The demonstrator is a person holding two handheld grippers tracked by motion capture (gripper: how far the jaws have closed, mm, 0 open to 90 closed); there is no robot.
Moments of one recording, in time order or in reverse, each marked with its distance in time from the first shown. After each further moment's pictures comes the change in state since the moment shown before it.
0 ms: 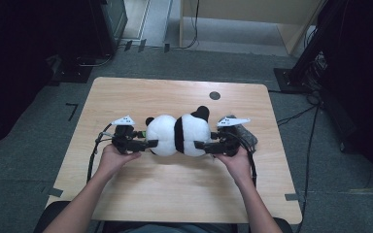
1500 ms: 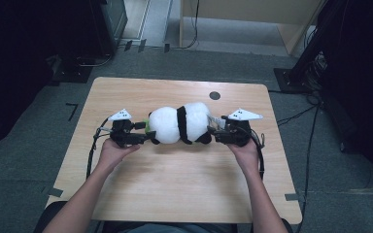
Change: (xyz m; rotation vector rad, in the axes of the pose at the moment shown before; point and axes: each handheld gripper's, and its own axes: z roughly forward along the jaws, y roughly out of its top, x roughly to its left) left arm 0.008 0.012 -0.003 -0.080 0.061 0.044; right arm -0.029 0.012 -0.024 -0.148 -0.239 -0.149
